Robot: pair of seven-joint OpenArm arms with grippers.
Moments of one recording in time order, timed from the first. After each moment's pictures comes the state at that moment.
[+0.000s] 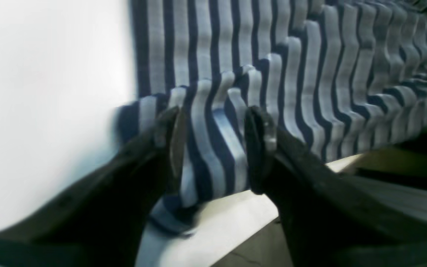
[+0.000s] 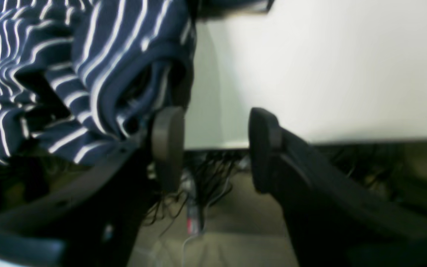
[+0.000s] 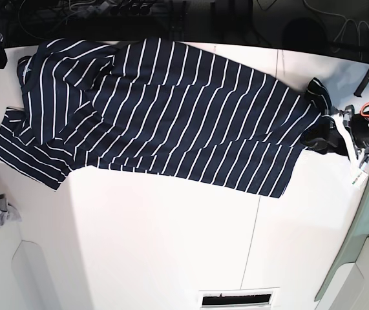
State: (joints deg) left arm 7.3 -35.5 -10.7 89.4 -57.4 -34.7 59.4; right arm -36.9 20.3 42.5 96.4 48.1 32.2 -52.6
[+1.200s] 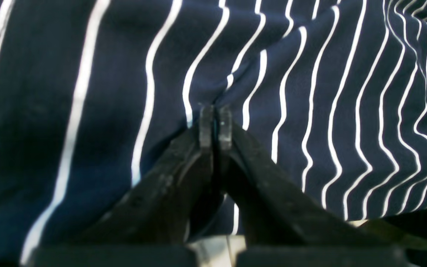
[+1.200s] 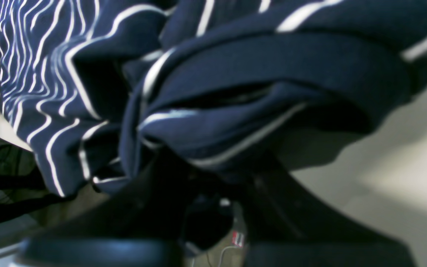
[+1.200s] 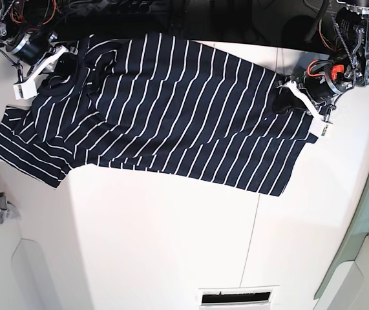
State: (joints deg) left arm 12.5 -20.3 -10.7 76.8 -40.3 -35.4 37.6; right arm -22.9 13.5 19.0 86.2 40.1 33.6 -45.0
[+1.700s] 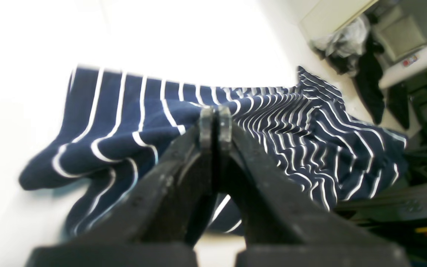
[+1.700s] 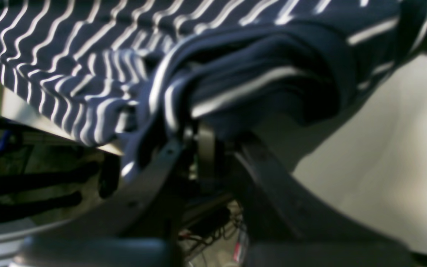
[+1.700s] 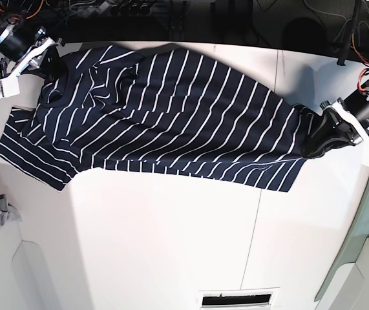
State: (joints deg) left arm 18.4 -24.2 -24.4 98.6 -64.8 -37.7 45.6; right arm -32.4 13.7 25.2 104.9 51.0 33.5 -51.2
